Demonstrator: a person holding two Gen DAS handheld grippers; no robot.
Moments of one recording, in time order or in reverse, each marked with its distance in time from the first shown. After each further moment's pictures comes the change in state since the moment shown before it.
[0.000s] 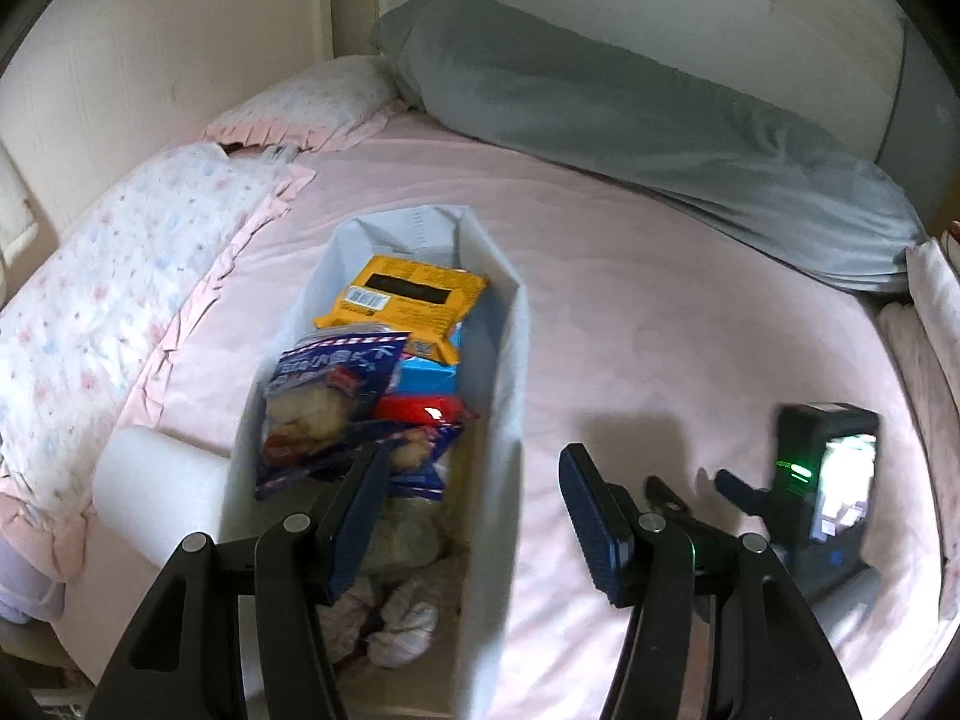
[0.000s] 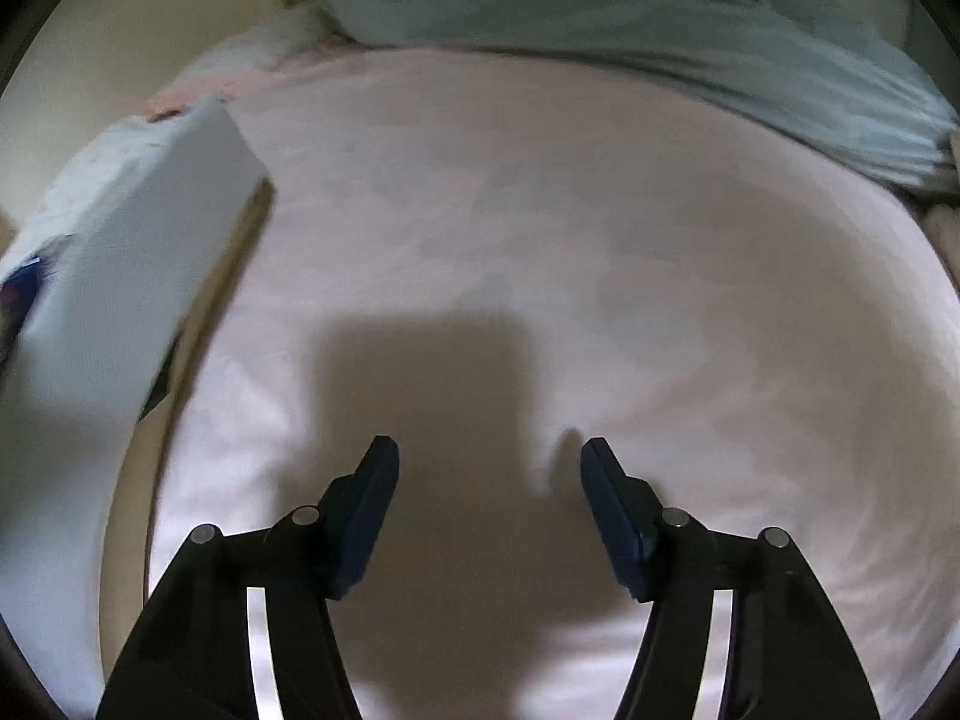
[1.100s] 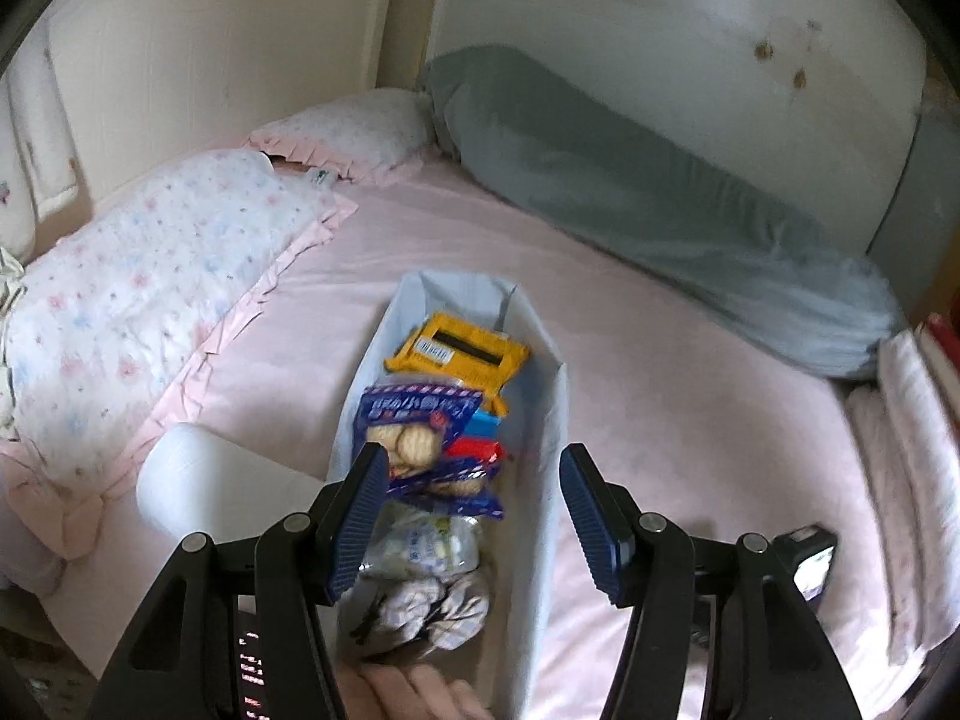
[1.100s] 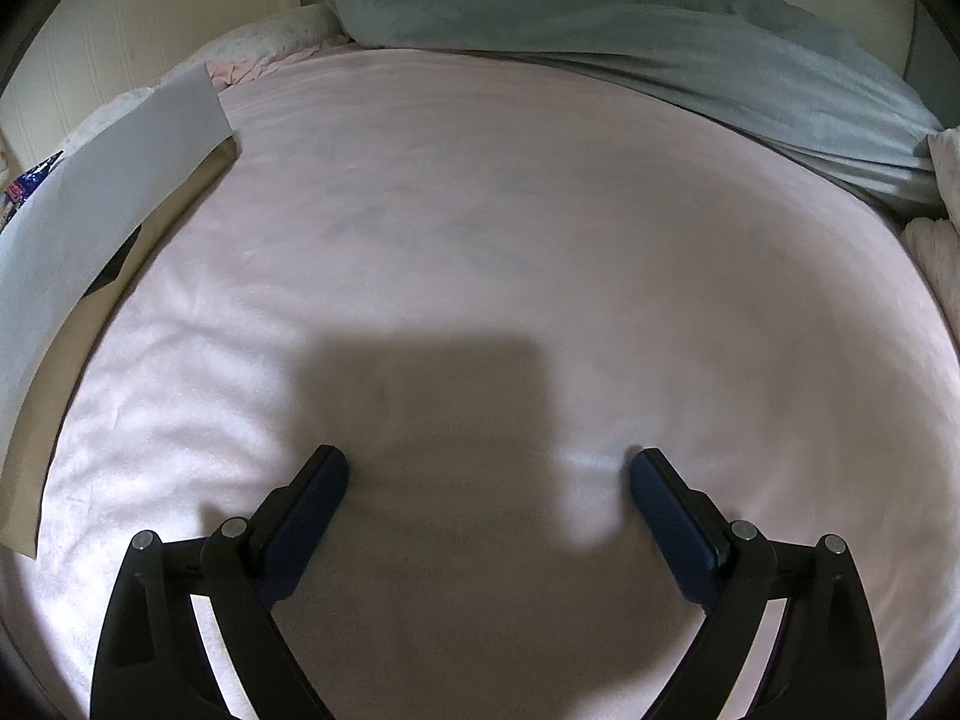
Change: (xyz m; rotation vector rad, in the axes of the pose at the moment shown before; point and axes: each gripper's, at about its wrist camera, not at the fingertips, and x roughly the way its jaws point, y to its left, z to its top) left arm -0.052 0.055 0.007 -0.132 -0.087 -0.049; right arm -0.001 -0.066 -0.055 -0.058 -0.026 -0.059
